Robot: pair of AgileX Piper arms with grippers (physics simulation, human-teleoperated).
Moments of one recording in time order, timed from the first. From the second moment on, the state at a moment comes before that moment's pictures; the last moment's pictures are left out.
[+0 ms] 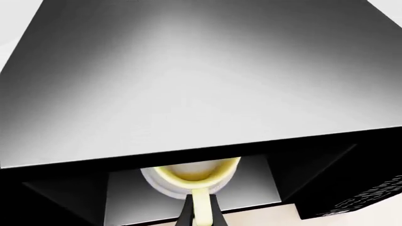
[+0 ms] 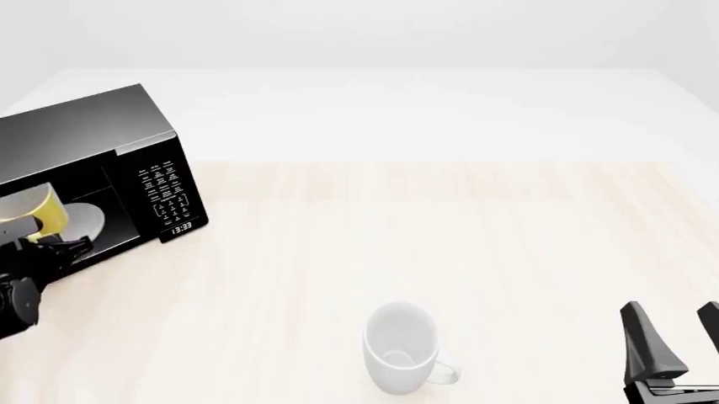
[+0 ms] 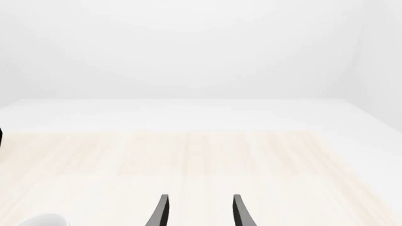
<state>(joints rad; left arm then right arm) 0.47 1.82 -0.63 -0.71 -0.06 0.00 0.00 0.00 0.00 0.00</state>
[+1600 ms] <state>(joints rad) 0.49 1.96 -0.77 -0.62 -0.09 0.00 0.00 0.00 0.00 0.00</state>
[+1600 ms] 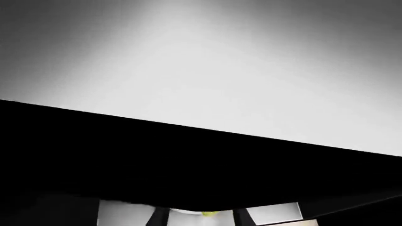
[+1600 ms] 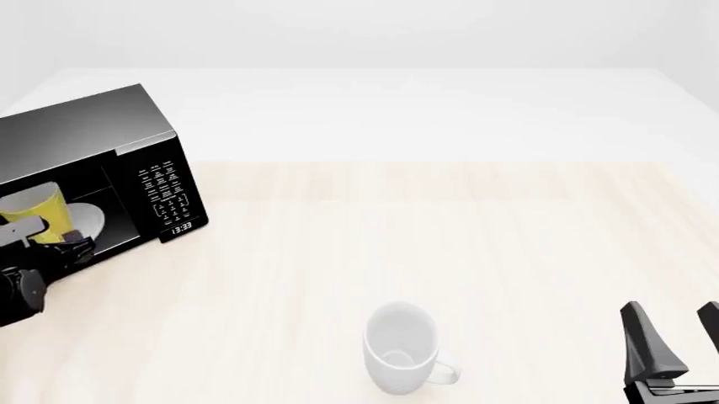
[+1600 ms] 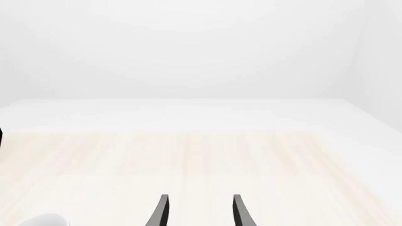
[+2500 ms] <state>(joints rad) 0.45 1.87 -0.68 -0.64 -0.09 0.00 0.00 0.00 0.00 0.00</state>
